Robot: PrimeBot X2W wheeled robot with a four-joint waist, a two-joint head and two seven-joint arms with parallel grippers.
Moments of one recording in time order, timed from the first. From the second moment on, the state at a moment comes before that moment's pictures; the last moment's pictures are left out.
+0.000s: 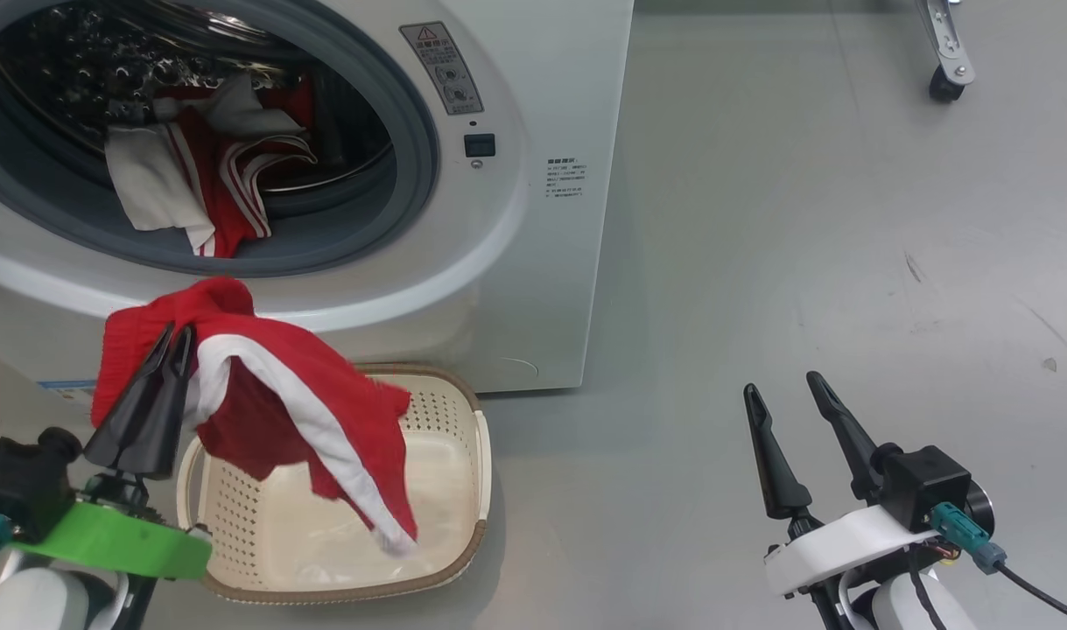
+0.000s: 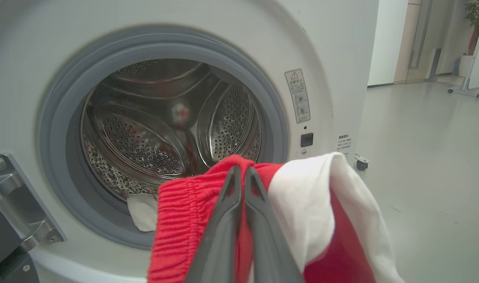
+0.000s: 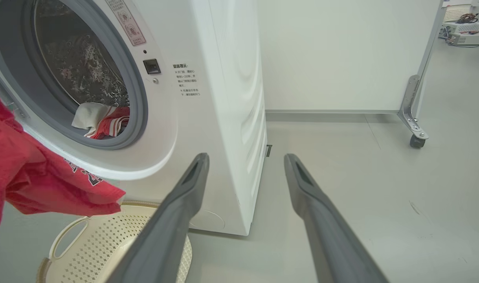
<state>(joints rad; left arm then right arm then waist) -0.12 0.38 -0.21 0.01 -0.51 -0.13 -0.26 -0.02 -0.07 0.24 0.16 0.30 0.06 -0.25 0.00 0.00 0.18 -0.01</state>
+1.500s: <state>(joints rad) -0.39 0.47 -0.41 0.55 -0.53 -0.13 -0.21 -0.12 -0.05 0.30 0.08 0.25 0.05 -0.25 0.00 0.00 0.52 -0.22</state>
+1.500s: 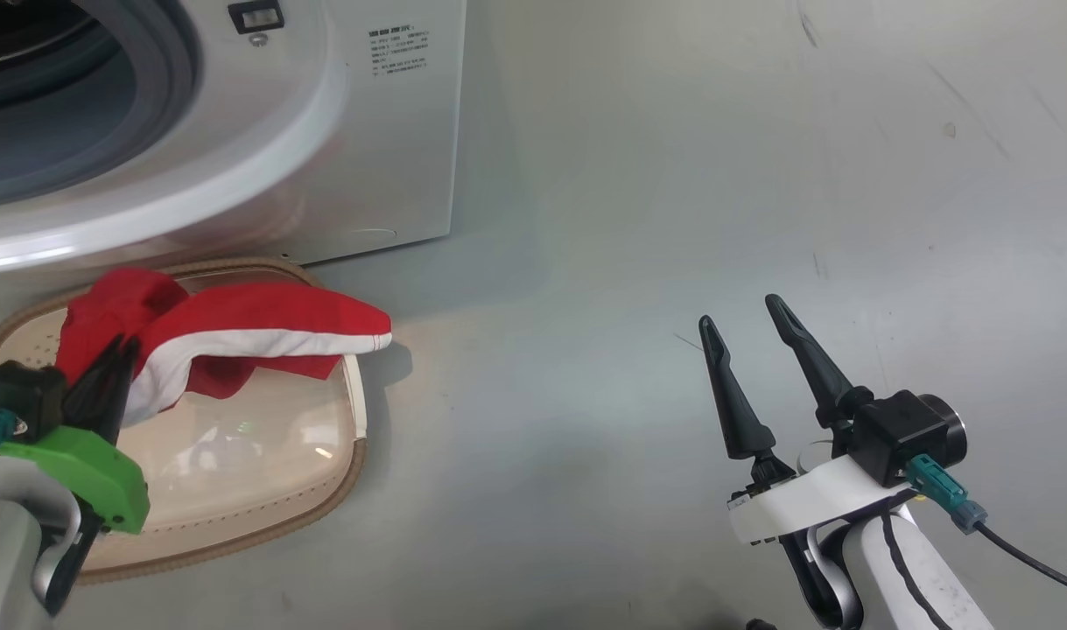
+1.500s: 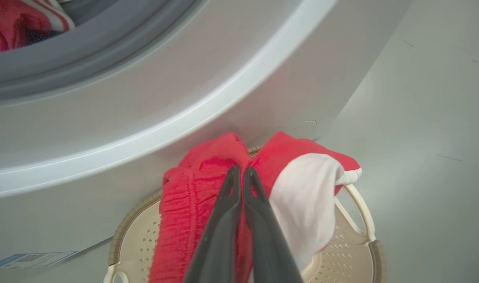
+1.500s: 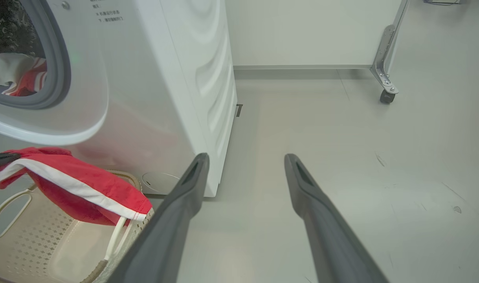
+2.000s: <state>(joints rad) -0.52 0.49 -0.44 0.75 -0.53 -0.13 -0.19 -0.15 -0.05 0.30 0.06 0.24 0.02 -0.25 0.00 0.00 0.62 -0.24</state>
